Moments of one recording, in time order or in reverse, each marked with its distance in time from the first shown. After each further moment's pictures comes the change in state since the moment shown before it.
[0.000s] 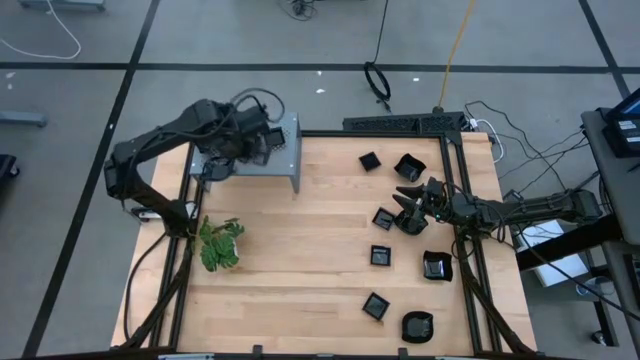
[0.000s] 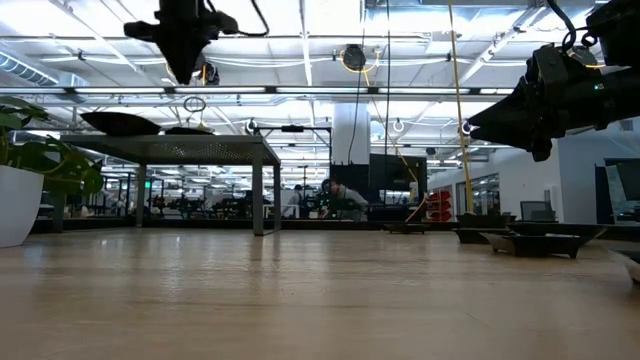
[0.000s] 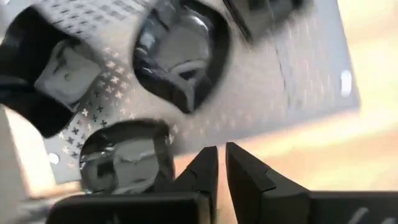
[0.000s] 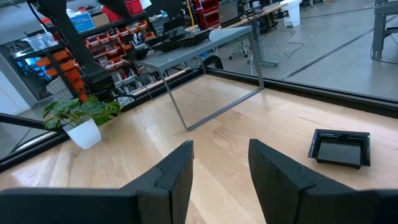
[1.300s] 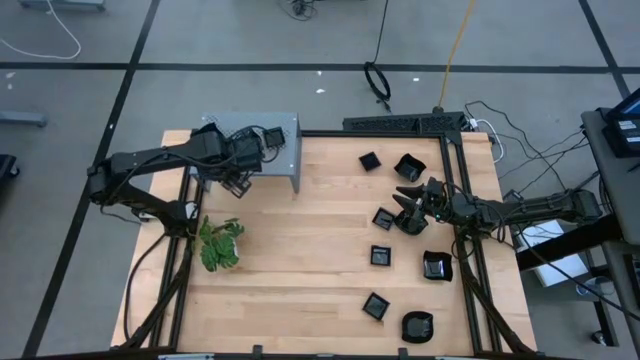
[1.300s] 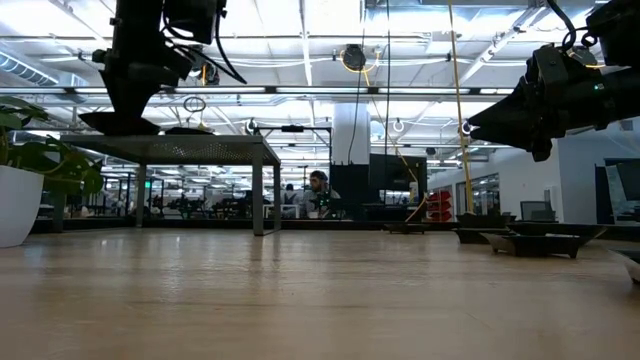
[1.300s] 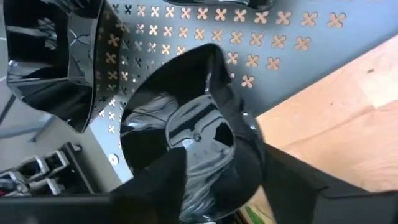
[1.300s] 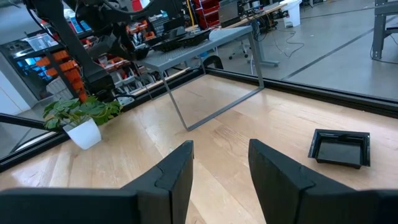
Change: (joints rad) left arm -0.070 -0.149 -0.458 0.006 -0.148 0.223; right arm 0.000 0.000 0.000 0.000 0.000 0.000
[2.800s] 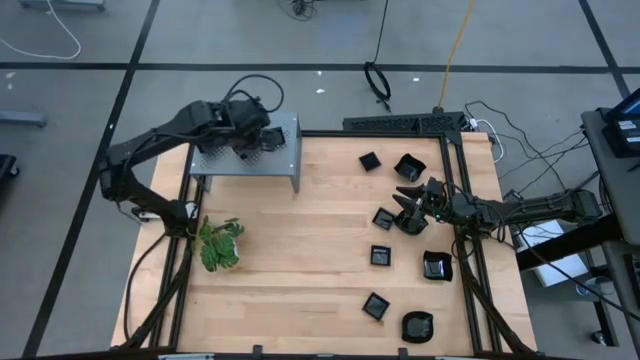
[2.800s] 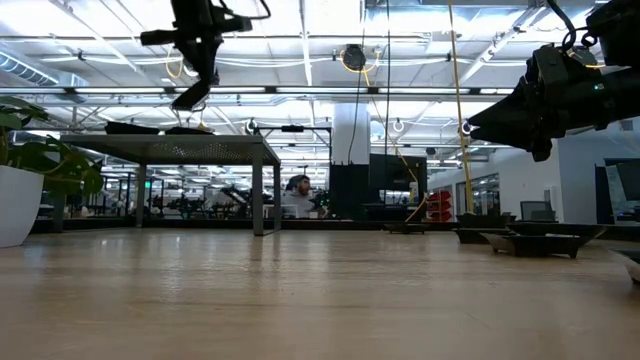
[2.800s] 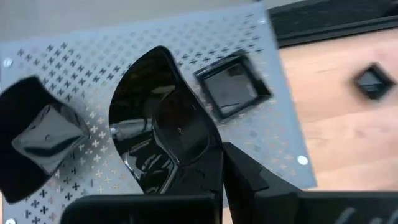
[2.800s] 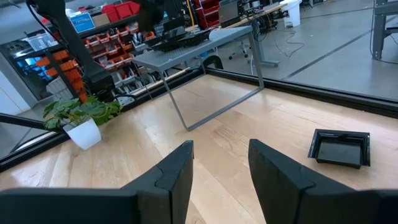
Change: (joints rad) left arm 0.098 0.106 0.408 0.238 0.001 -0.277; right arm 0.000 0.000 0.000 0.000 0.000 0.000
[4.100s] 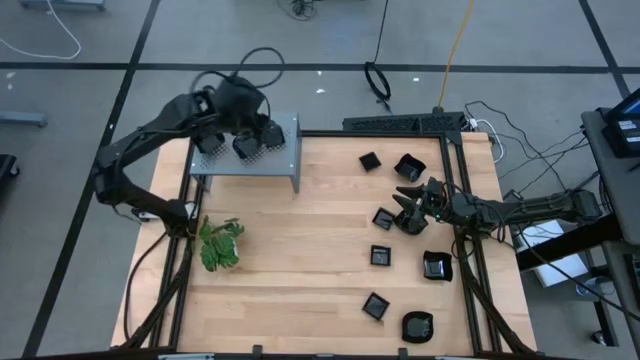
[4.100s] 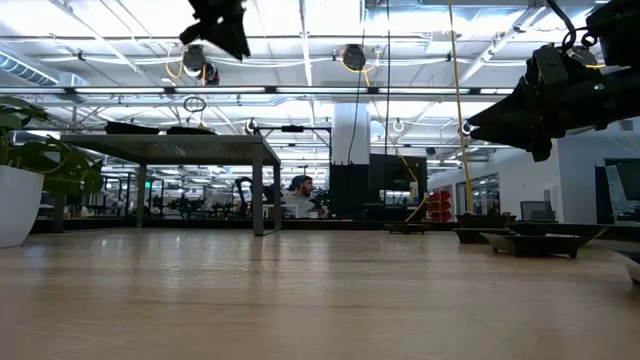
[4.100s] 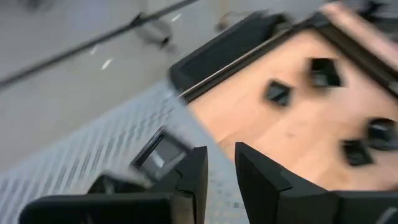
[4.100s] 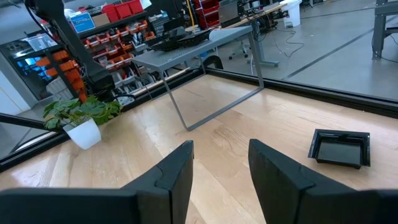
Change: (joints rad) left arm 0.087 -0.069 0.000 0.345 0.222 0.568; right arm 0.000 0.000 0.000 0.000 0.000 0.000
